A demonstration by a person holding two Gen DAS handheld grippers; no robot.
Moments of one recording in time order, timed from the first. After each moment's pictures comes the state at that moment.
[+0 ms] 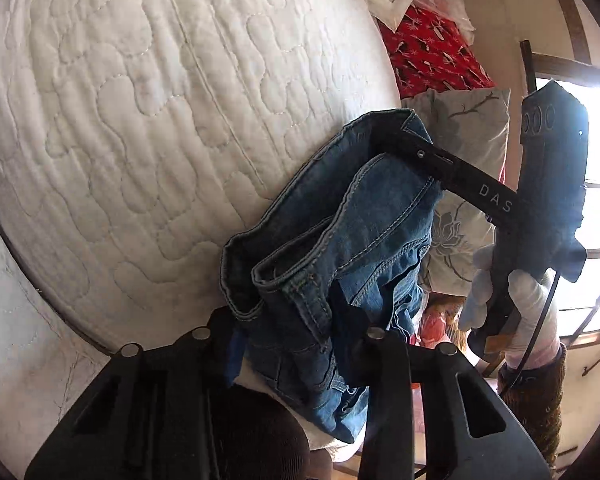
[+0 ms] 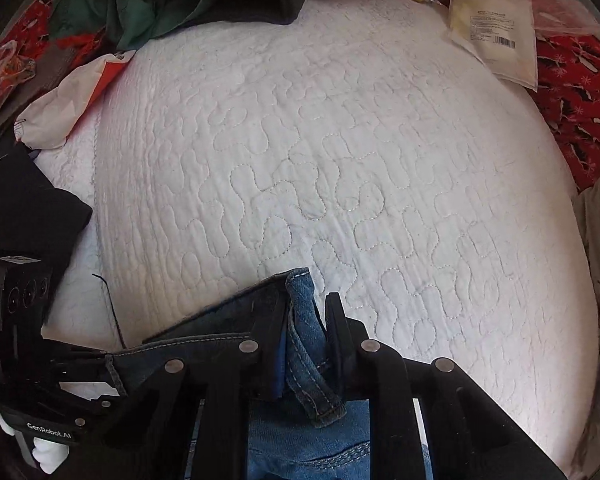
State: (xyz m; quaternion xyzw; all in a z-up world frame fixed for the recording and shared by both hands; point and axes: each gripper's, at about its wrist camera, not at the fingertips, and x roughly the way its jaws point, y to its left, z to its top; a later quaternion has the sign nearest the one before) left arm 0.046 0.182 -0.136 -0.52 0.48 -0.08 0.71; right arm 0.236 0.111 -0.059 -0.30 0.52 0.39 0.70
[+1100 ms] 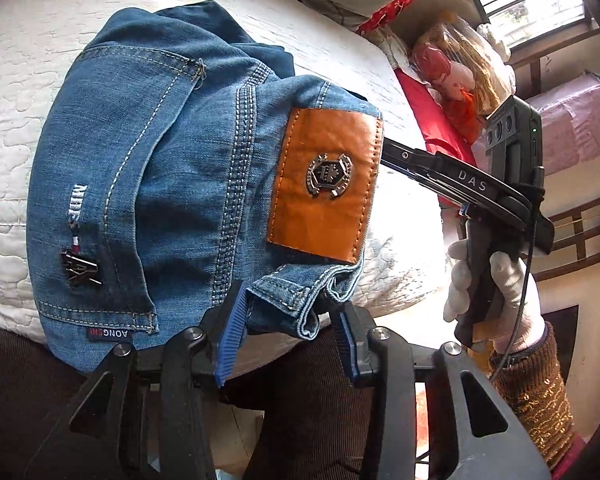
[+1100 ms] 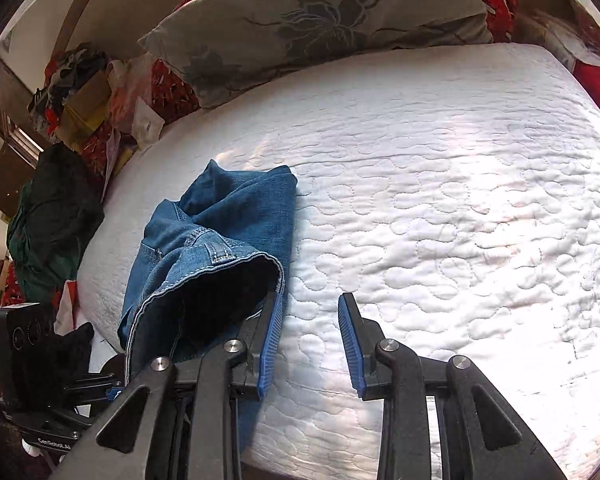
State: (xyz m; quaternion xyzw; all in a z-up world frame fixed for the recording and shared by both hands) left arm 0.034 -0.138 -0.057 -0.13 0.61 -0.32 0.72; right arm 0.089 -0.387 -0.066 0.20 0.48 0.13 0.85
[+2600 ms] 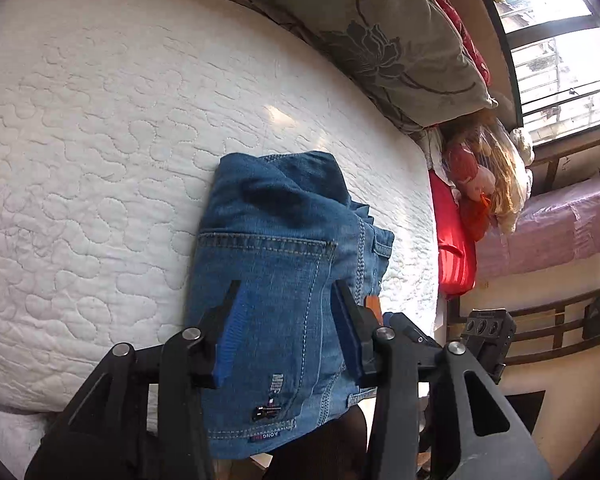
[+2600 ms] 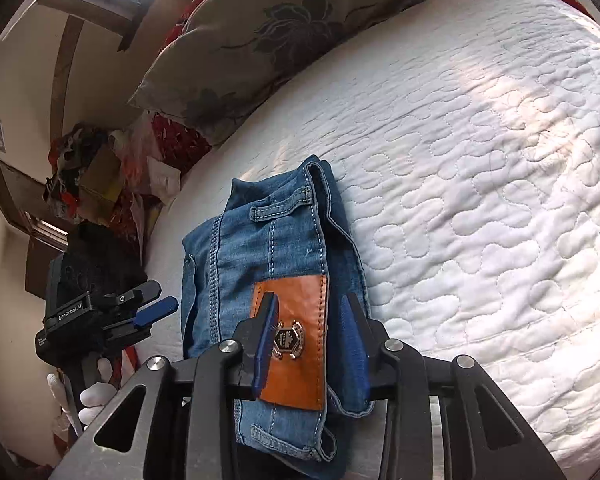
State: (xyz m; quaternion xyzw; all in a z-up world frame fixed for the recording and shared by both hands) left arm 0.129 -0.045 -0.049 -0.23 0.58 -0.24 0.74; right arm 0.066 -0.361 -0.092 0.34 0.44 0.13 0.82
